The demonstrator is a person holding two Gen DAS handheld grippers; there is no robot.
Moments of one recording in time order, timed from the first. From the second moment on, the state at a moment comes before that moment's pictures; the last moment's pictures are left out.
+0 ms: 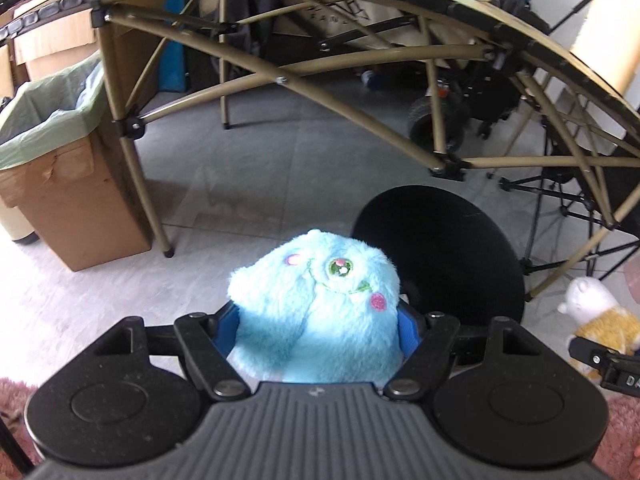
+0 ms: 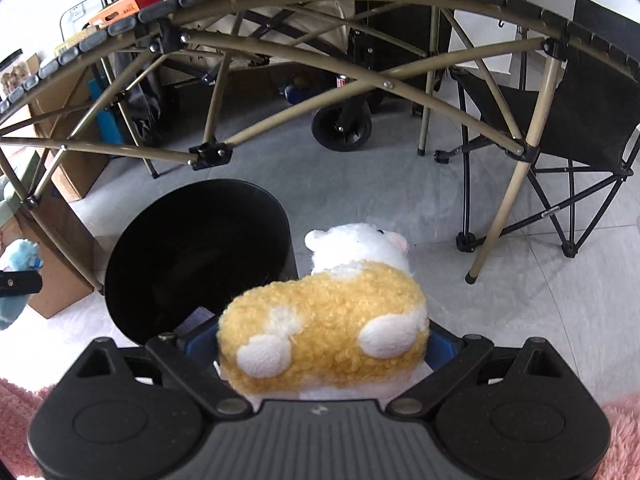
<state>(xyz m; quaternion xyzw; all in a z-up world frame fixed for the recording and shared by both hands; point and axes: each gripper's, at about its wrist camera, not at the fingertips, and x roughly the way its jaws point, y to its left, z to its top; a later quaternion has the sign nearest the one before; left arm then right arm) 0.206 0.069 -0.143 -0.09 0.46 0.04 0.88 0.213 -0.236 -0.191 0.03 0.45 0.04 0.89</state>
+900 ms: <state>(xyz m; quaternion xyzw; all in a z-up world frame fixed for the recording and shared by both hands) 0.210 0.099 -0.161 -0.09 0.47 0.10 0.87 0.273 -0.144 -0.192 -0.02 0.44 0.12 0.89</state>
